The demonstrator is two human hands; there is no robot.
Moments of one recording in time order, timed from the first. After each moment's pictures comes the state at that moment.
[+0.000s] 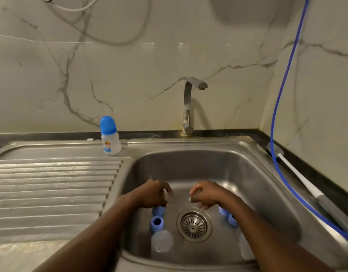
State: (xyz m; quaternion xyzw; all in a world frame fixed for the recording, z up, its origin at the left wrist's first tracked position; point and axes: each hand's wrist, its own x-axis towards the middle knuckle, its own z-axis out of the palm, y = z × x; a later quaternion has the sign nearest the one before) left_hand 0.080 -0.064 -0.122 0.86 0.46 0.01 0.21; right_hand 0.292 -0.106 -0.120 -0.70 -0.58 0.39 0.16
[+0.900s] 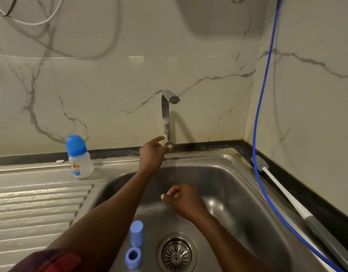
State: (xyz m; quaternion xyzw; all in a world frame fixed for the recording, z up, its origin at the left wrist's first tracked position) left_hand 0.181 0.030 -0.054 0.67 0.50 0.48 0.26; right_hand 0.286 -0.090 -0.107 -0.66 -0.61 0.26 0.34
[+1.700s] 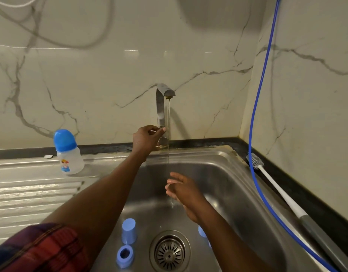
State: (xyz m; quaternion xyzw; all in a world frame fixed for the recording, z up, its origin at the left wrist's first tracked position) left_hand 0.191 0.062 -0.034 0.61 0.50 0.50 0.36; right_hand 0.303 -0.074 -0.116 -0.55 -0.40 0.52 0.52
